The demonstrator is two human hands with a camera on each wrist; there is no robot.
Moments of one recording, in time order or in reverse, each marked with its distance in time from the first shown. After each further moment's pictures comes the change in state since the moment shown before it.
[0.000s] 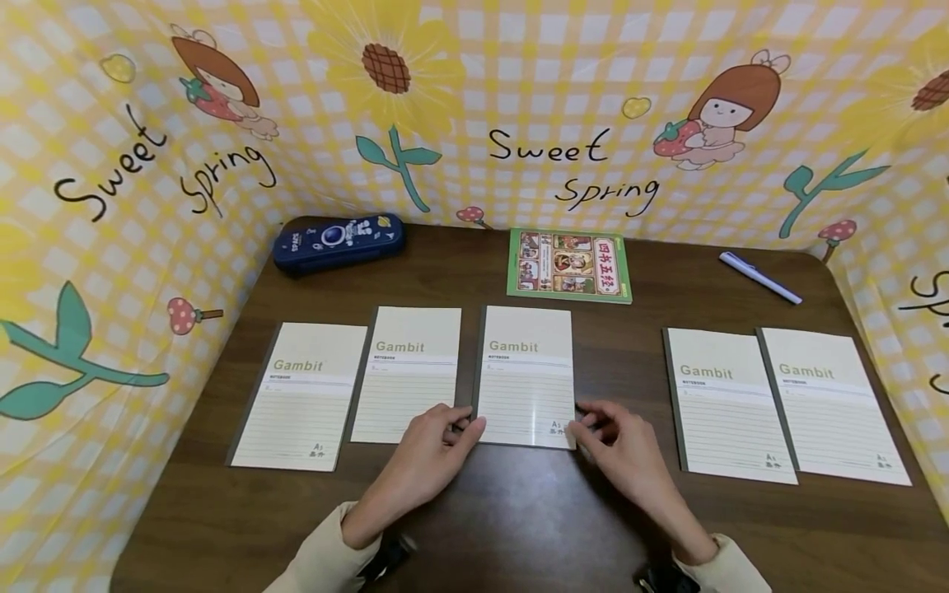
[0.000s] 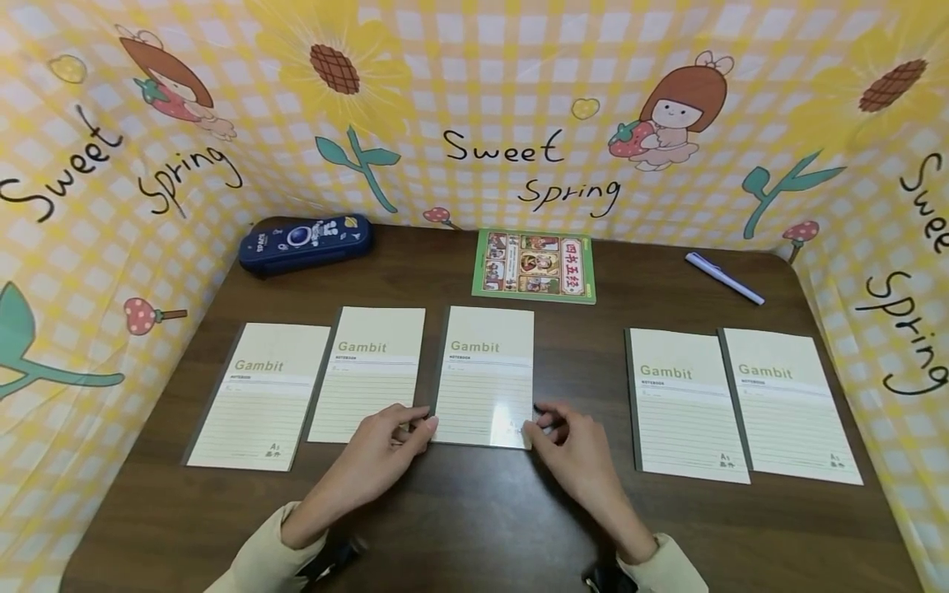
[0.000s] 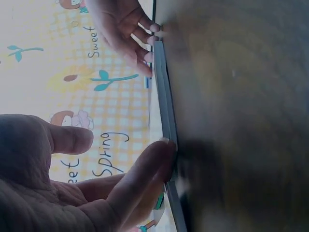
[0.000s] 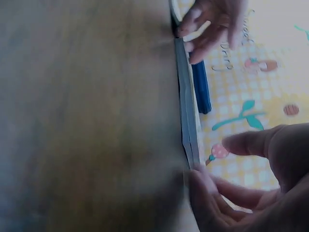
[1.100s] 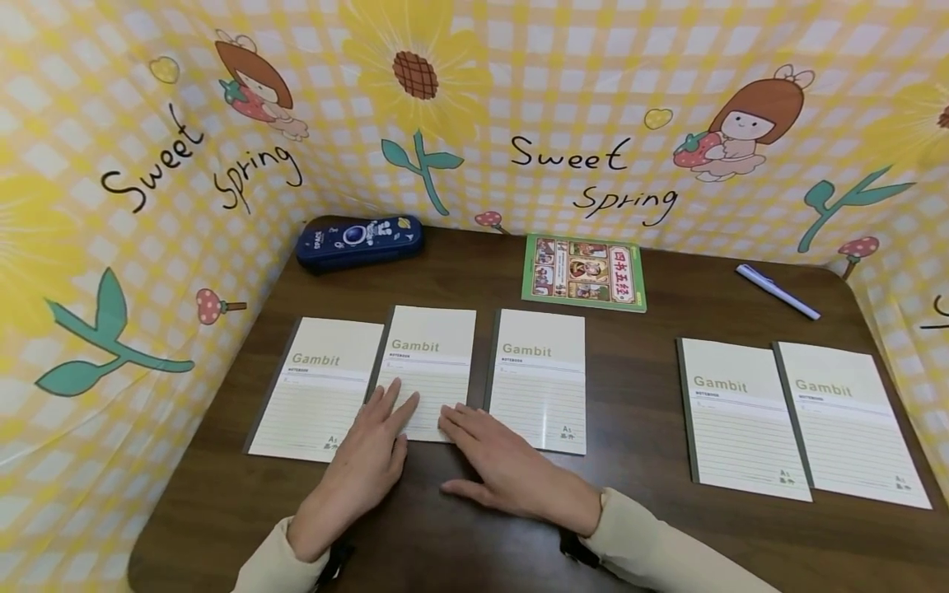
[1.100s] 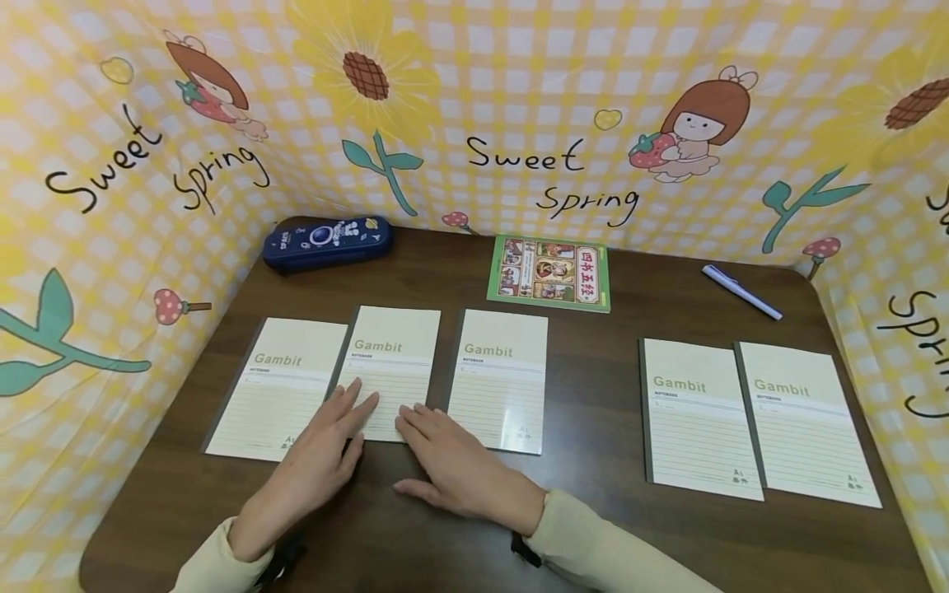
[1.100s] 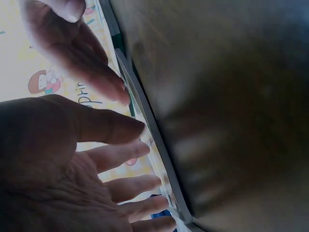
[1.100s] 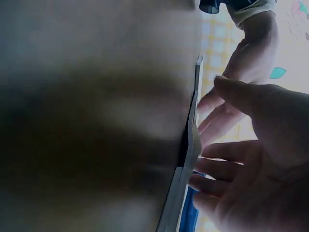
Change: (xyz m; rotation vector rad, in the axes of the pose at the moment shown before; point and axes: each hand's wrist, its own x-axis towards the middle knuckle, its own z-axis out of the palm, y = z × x) left_hand -0.033 -0.048 -0.055 0.515 0.076 0.042; right_hand 0.010 -0.082 0.098 -0.473 -0.499 -0.767
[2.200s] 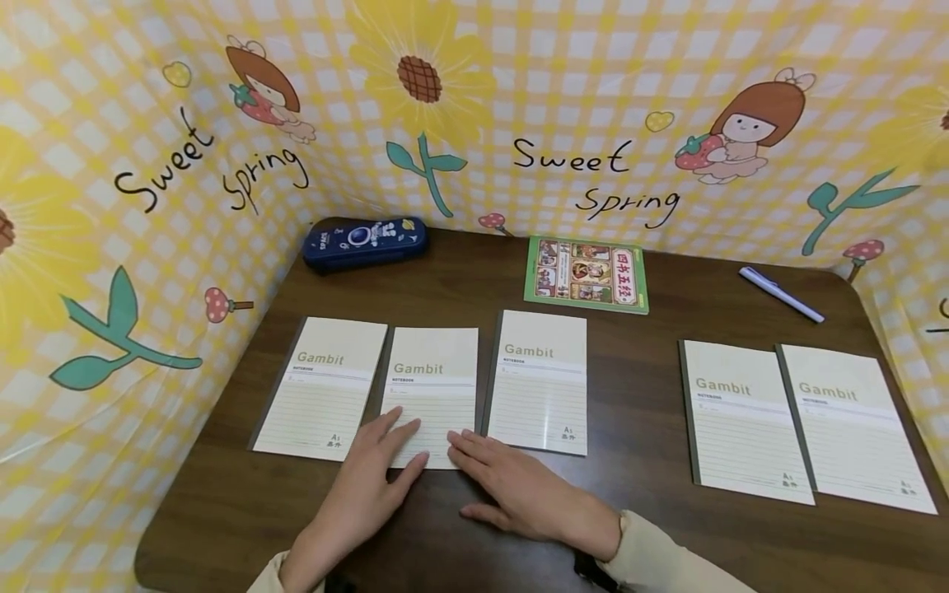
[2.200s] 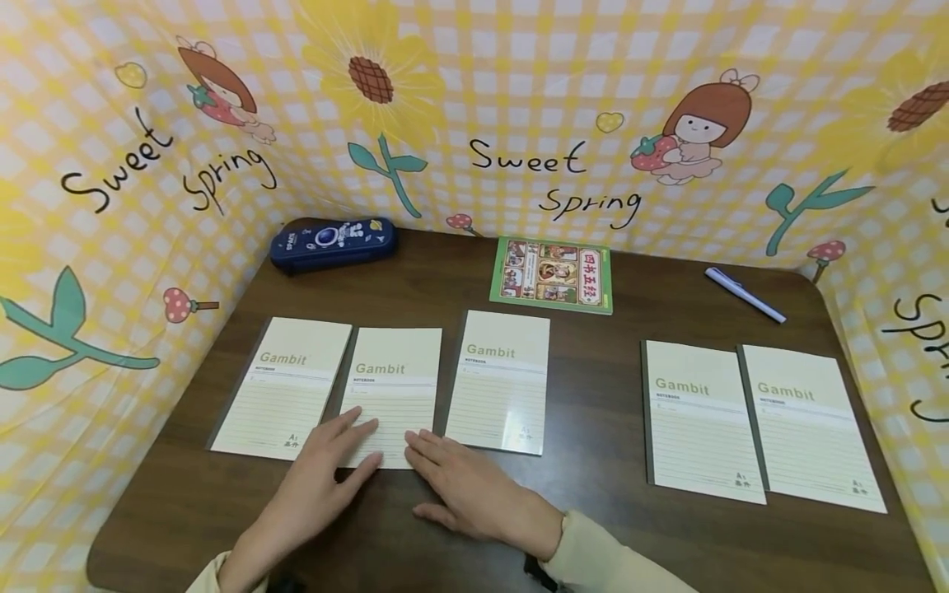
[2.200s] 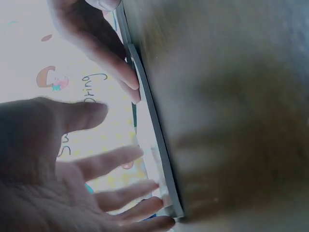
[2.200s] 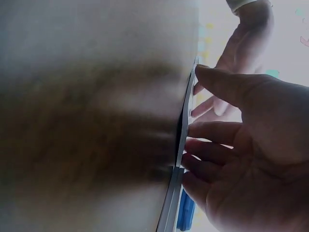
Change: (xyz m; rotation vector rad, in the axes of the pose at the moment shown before) left_hand -0.031 0.010 0.010 -0.115 0.089 -0.068; right_hand -0.027 -0.003 0.000 -0.006 -0.098 -0.069
